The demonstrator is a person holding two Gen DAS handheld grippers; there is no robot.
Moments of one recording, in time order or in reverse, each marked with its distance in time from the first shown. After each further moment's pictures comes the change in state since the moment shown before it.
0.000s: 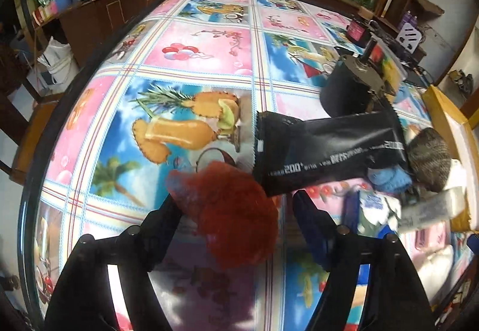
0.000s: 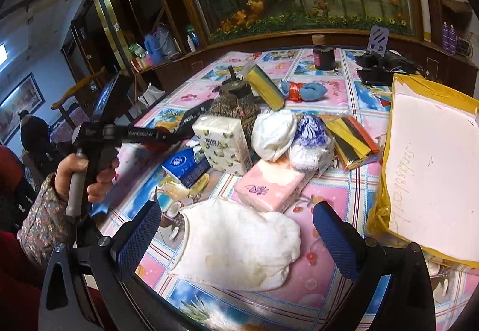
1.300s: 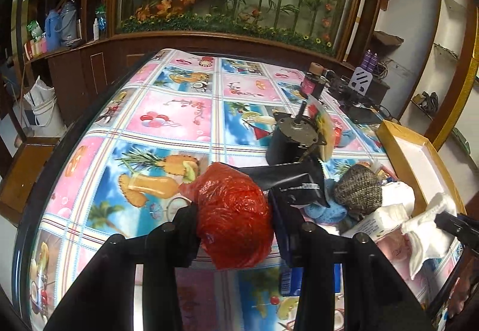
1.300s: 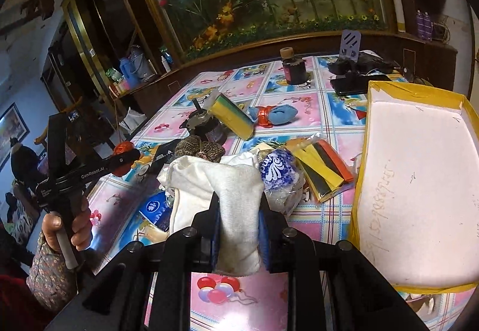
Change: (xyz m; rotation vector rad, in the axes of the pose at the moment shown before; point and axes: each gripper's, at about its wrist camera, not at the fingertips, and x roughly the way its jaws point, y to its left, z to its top) left arm -0.057 -0.020 -0.007 0.040 -0.303 -0.156; right arm 0.007 -0.031 0.039 0.123 -0.075 -0.070
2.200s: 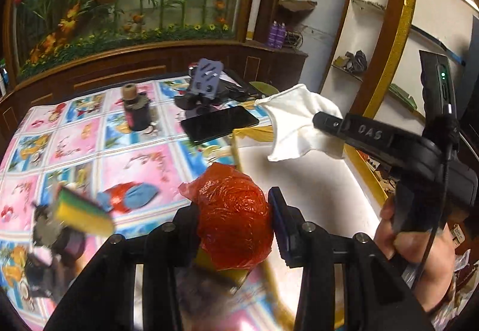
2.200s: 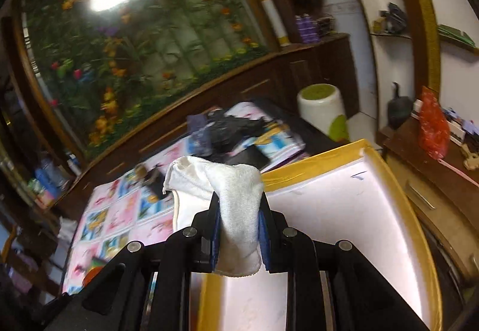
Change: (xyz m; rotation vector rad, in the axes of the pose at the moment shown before) left arm 0.064 -0.302 0.070 0.273 0.071 -0.282; right arm -0.024 -0.188 0.128 0.416 -0.249 -0.403
